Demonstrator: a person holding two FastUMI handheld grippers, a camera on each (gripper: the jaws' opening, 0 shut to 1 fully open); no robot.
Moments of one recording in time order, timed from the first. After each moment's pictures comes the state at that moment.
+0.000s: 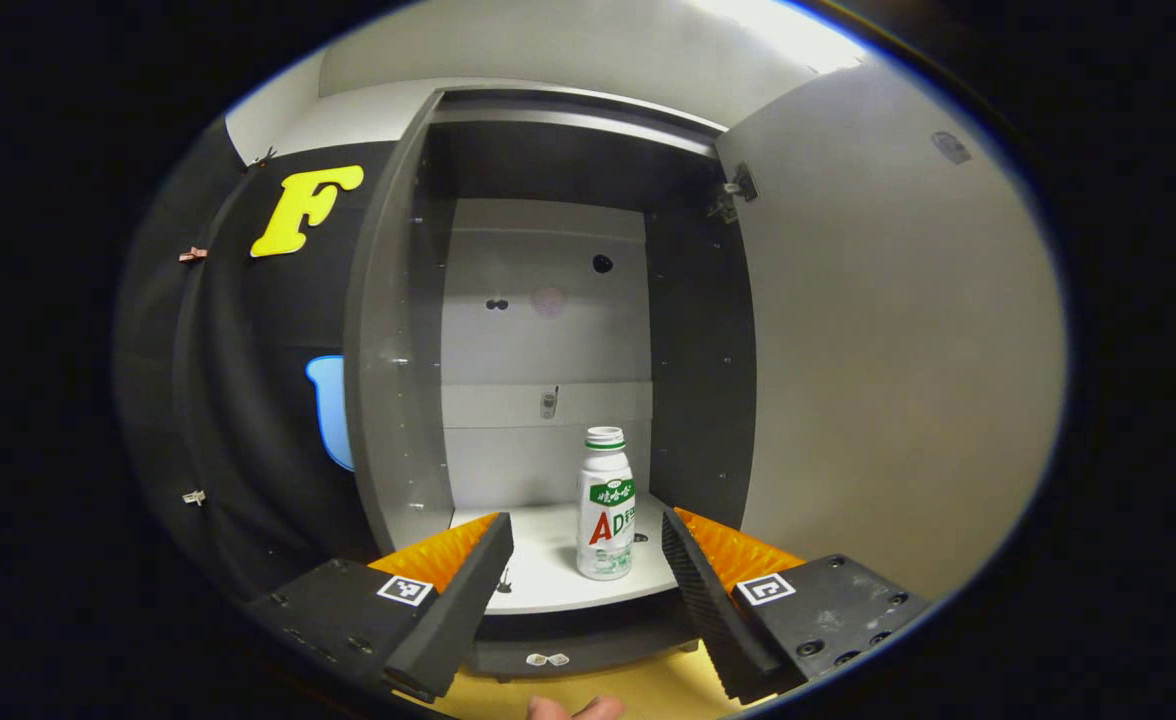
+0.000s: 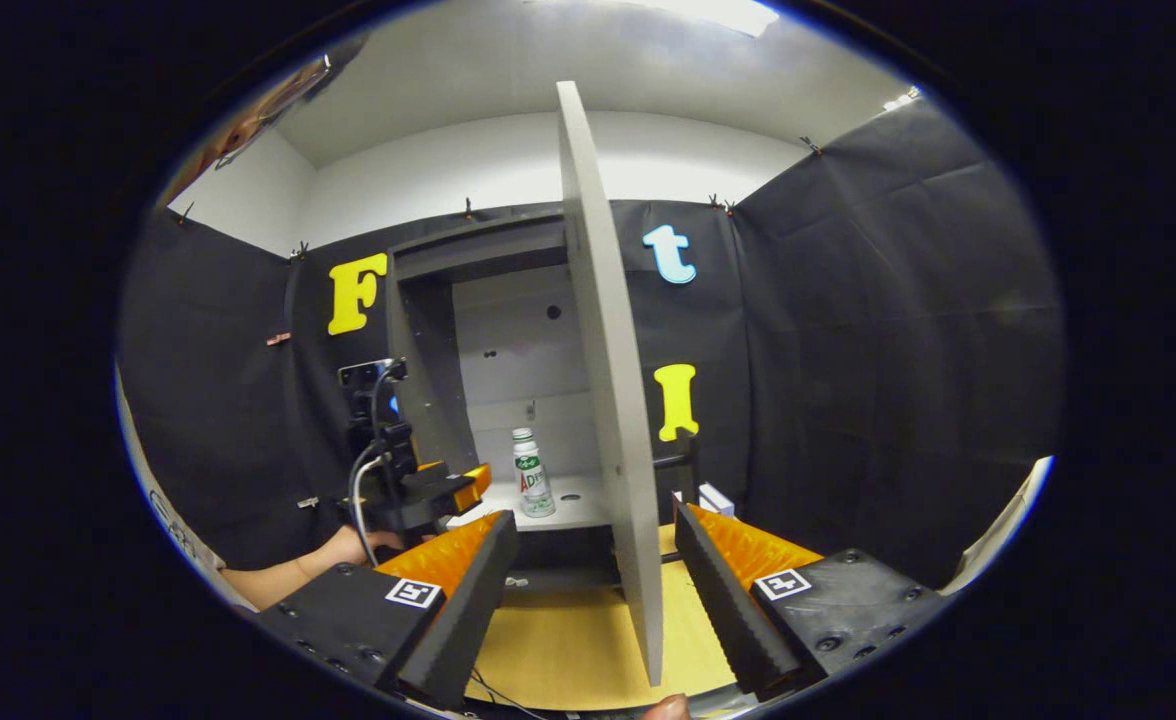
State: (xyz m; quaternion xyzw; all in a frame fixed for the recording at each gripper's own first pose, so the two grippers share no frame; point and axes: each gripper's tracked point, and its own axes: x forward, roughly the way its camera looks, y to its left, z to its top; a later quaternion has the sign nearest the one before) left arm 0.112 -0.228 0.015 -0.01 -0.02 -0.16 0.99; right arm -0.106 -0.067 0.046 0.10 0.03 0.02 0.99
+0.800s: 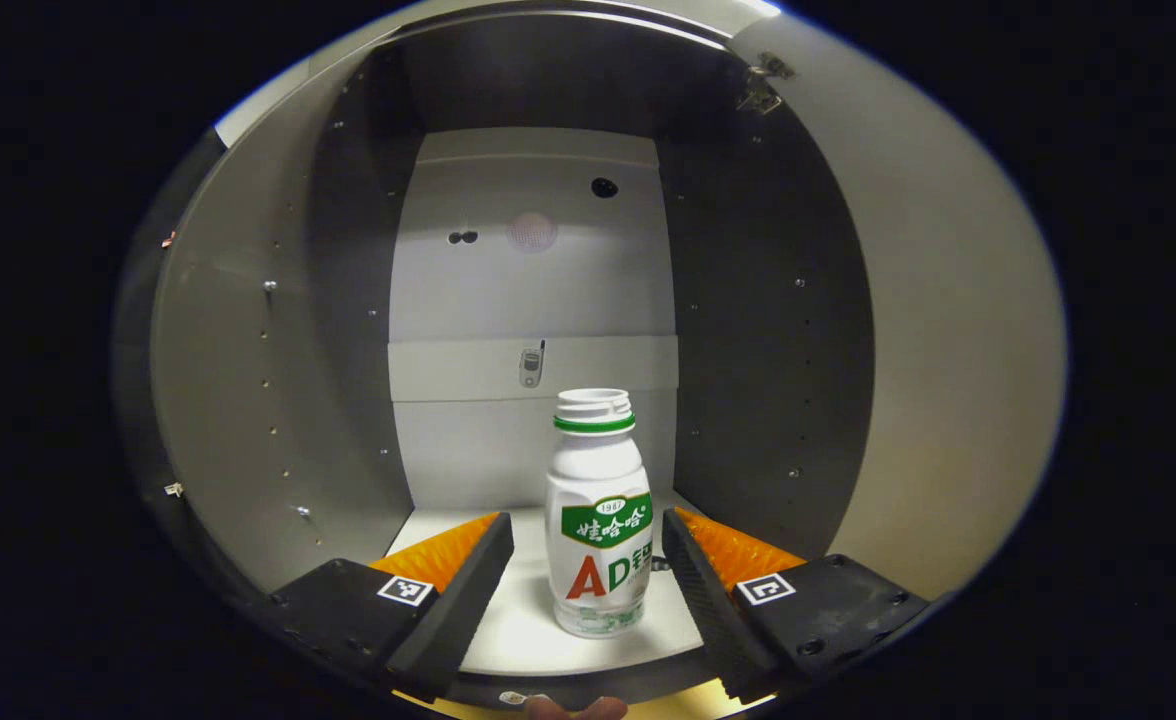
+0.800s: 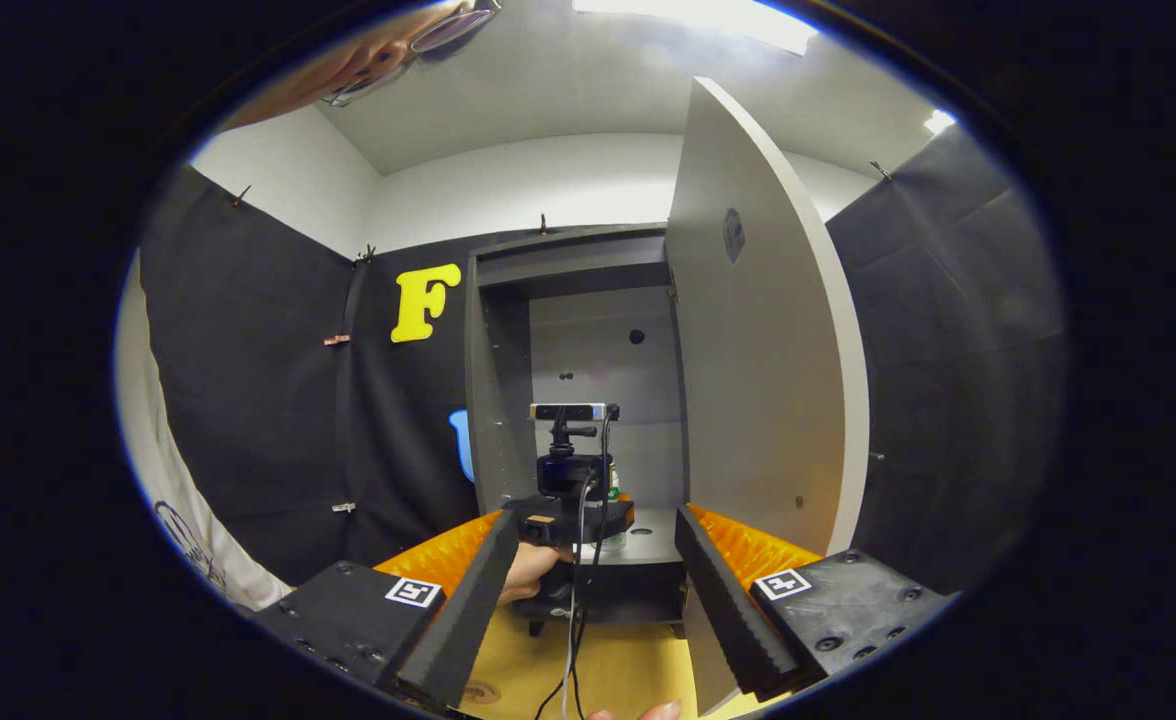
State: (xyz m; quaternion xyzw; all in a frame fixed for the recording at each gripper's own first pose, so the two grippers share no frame) left arm 0.252 -0.282 -0.032 0.00 0.02 -0.13 0.99; right arm -0.068 0.010 0.058 0.09 -0.03 0.08 0.99
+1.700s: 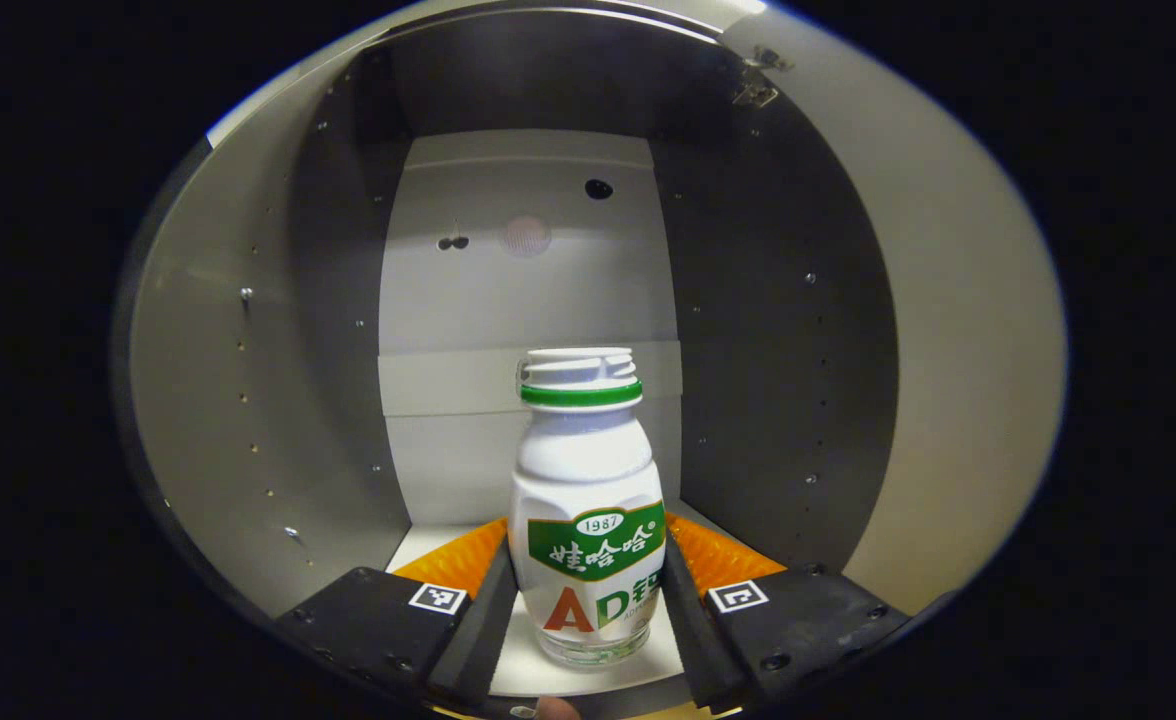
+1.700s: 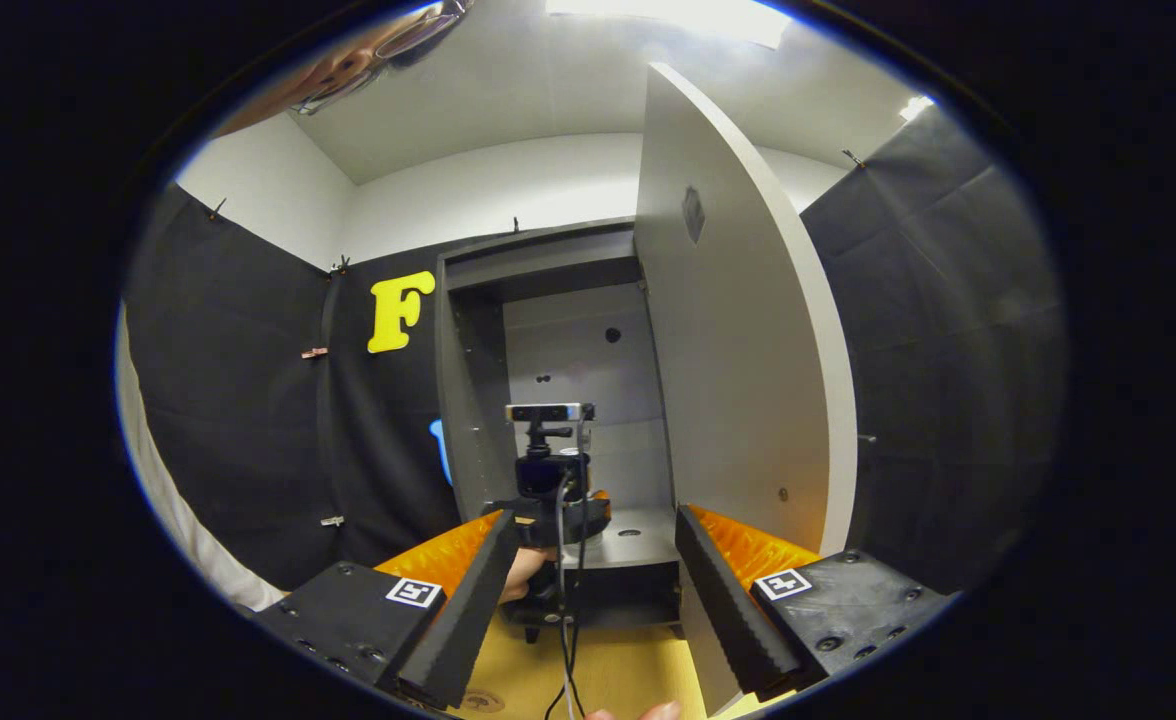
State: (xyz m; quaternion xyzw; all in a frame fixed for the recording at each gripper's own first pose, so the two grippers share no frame) left arm 0.242 -0.270 -0.017 0.02 0.00 -0.13 0.99; right arm -0.045 -0.010 0.047 0.09 -0.04 0.05 0.99
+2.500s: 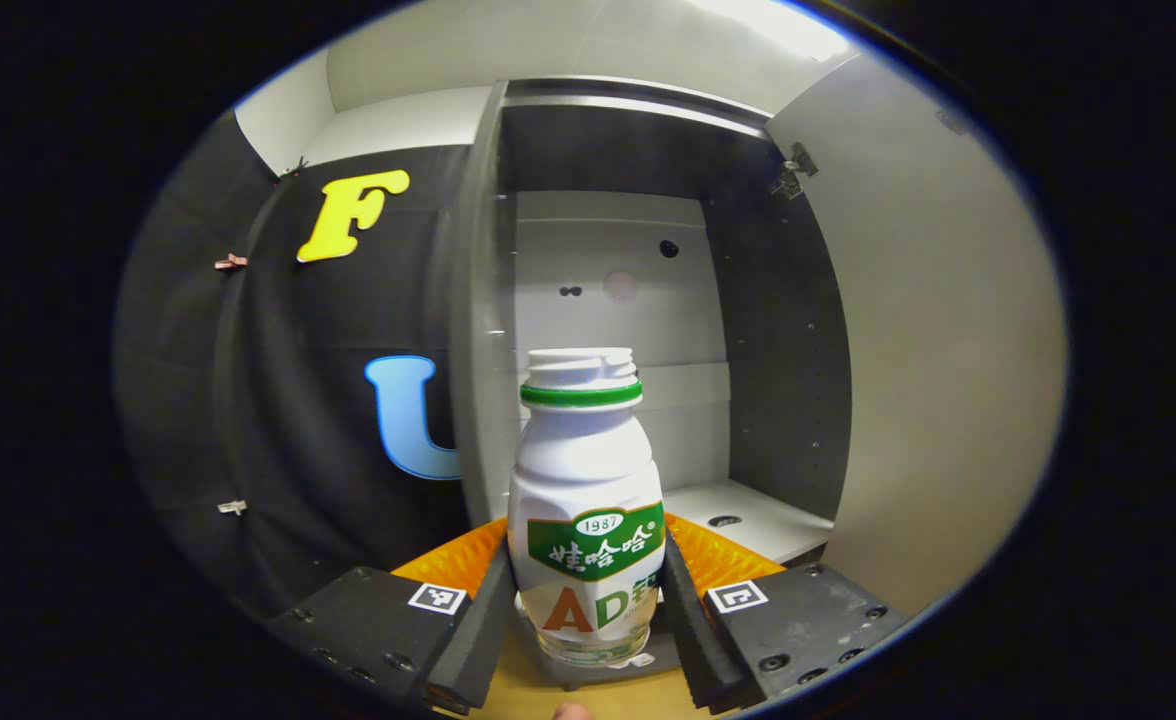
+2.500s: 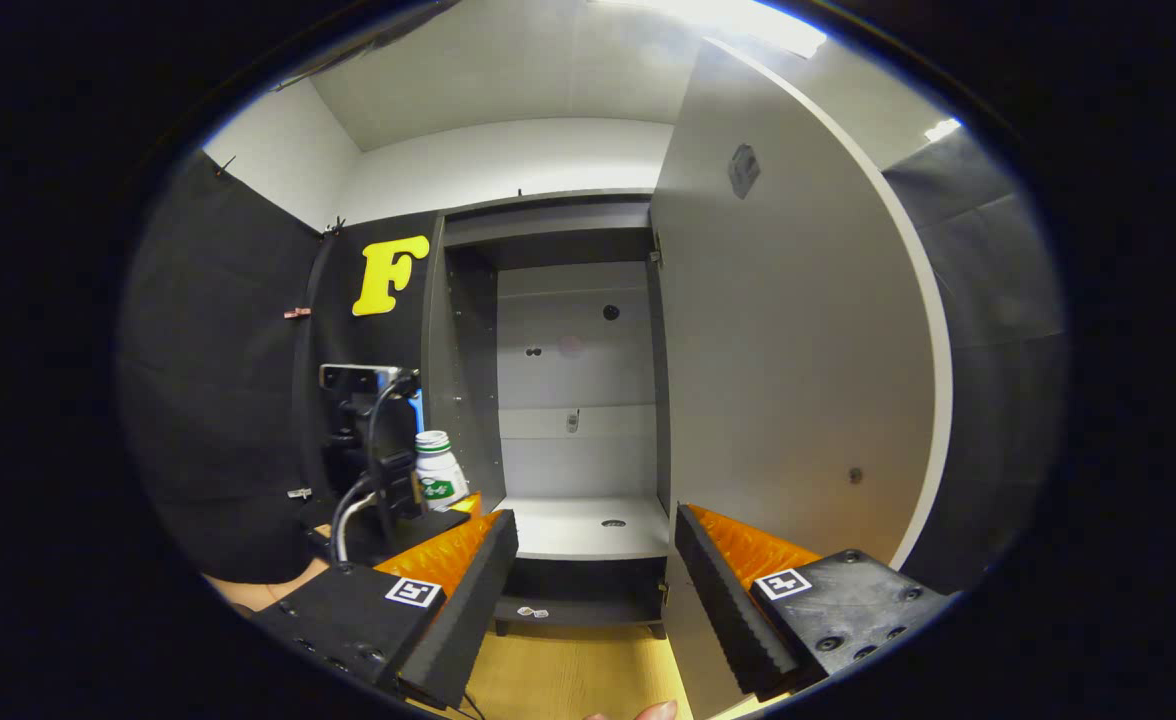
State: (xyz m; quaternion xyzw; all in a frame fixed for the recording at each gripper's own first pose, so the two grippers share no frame) left arm 0.111 -0.119 -0.031 0.02 -0.04 -0.07 1.00; right arm -0.011 0.015 0.015 0.05 -0.02 0.03 1.00
